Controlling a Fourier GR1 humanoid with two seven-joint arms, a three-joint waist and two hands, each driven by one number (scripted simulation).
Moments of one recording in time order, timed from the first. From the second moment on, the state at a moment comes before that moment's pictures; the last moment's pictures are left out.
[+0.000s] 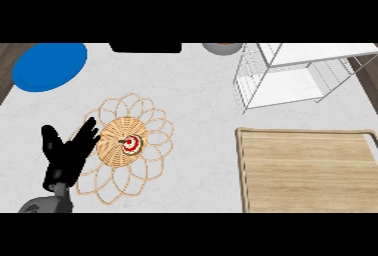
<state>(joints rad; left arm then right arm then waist) -0.06 0.17 0.09 -1.36 0.10 -0.02 0.30 -1.11 -0.53 -0.26 -1.16 0.51 0.49 0.32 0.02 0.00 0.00</state>
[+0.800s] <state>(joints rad) -0.07 0.16 0.10 -1.35 0.10 -0.03 0.29 -1.24 -0.54 -0.23 -0.71 0.64 0.25 -0.01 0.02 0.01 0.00</state>
